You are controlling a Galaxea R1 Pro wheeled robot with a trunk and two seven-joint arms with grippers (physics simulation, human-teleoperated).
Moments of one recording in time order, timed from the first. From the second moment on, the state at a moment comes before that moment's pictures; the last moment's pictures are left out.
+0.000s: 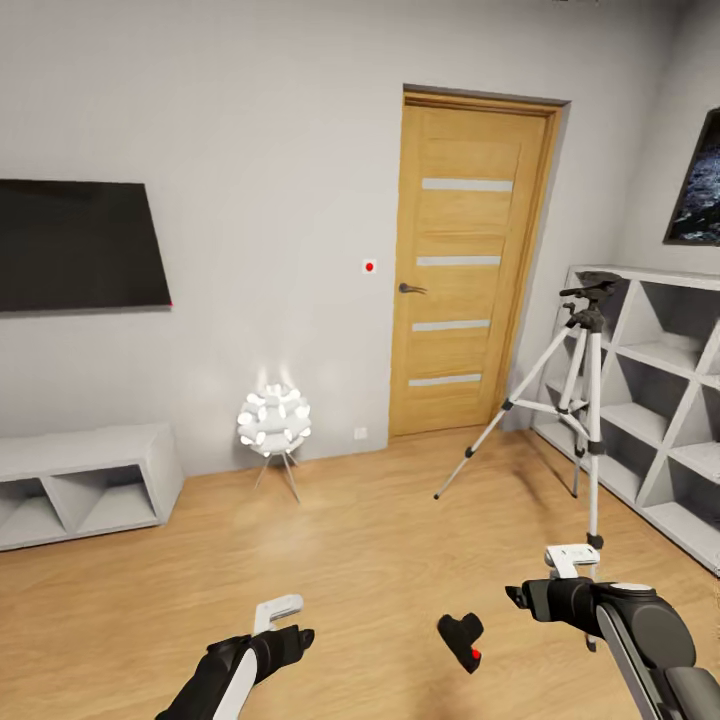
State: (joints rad) left arm -0.34 -0.12 0.02 -0.76 0.23 0.48 0.00; right arm -0.17 -0.20 -0.08 -1.61 0.00 1.04 0.25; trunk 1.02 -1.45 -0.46
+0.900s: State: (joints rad) left arm -0.34 -0.12 0.02 -0.76 0.23 0.48 0.00; right arm -0.17 -0.19 -0.10 -1.61 0.00 1.04 0.25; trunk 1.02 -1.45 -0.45
